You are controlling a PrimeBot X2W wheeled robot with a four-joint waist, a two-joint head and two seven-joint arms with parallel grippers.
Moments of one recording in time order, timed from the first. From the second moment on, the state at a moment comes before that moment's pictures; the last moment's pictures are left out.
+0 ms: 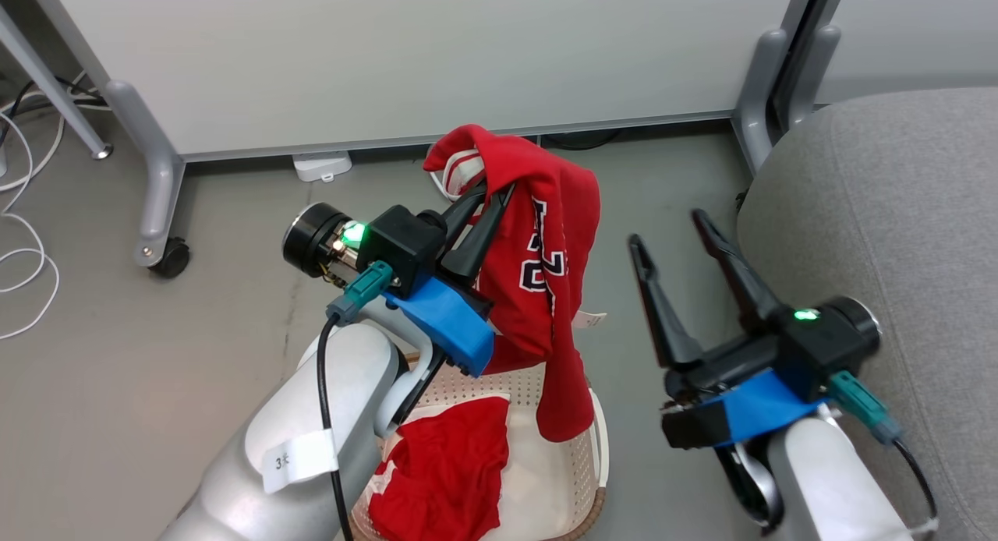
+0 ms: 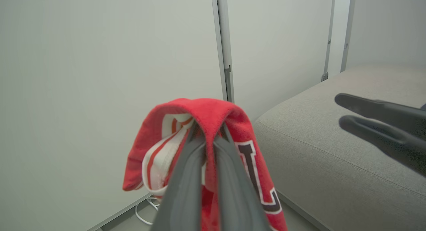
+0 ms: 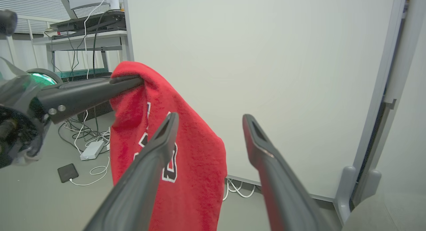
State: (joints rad) left arm -0.66 0.16 -0.69 0.43 -0.41 -0.09 -0.19; right arm -0.29 -0.05 0.21 0.14 0.09 0.13 -0.26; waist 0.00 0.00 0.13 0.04
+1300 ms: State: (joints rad) left arm -0.77 0.07 -0.80 0.43 -0.40 -0.09 -0.23; right arm -0.59 -0.05 0.33 0.53 0.10 0.13 -0.26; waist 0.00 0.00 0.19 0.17
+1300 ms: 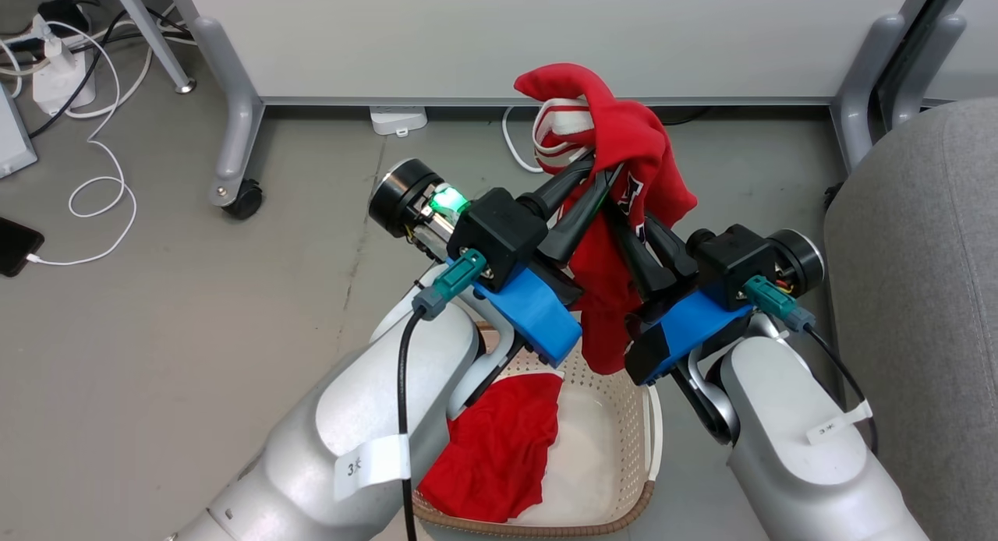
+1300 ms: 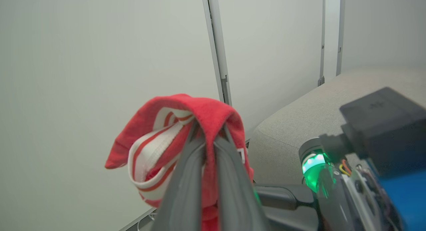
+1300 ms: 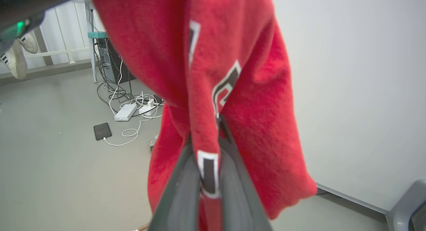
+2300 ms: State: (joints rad) left arm -0.77 0.10 -0.82 0.46 -0.41 -0.05 -0.24; right arm -0.57 -0.05 0.32 0.48 0.14 0.13 -0.26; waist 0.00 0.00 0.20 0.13
